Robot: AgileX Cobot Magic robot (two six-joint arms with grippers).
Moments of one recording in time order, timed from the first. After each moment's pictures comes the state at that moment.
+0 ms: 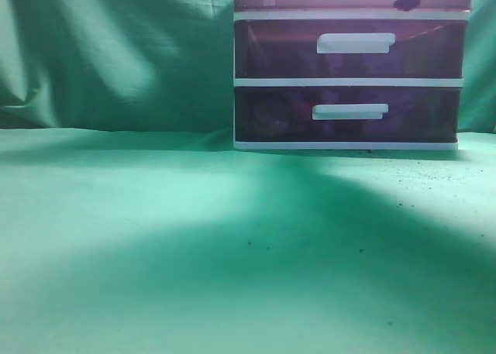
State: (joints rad) left arm -0.61 1.10 -0.97 0.33 0.61 -0.40; right arm 0.18 1.77 -1.20 -0.47 -0.36 -0.92
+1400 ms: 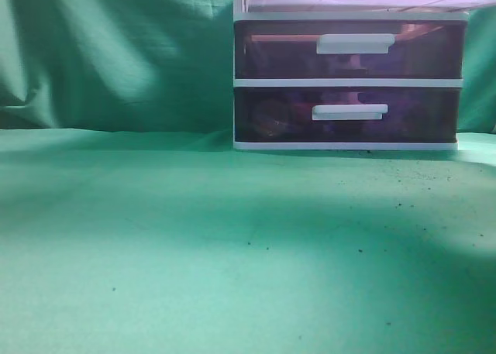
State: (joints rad) left arm -0.61 1.10 -1.06 0.38 0.62 -0.40; right arm 0.18 1.40 -0.73 -0.50 -0.42 -1.04
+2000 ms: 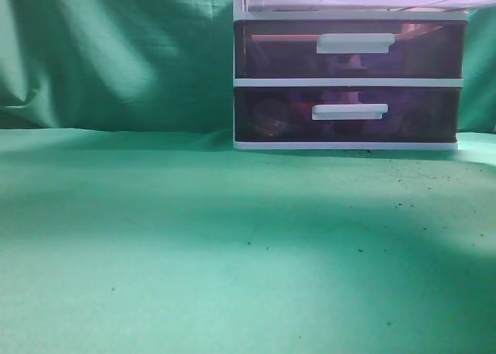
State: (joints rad) left arm -0.65 1.47 -1.69 0.30 0.29 -0.36; right arm 0.18 1.40 -0.72 -0.51 -0.43 -1.05
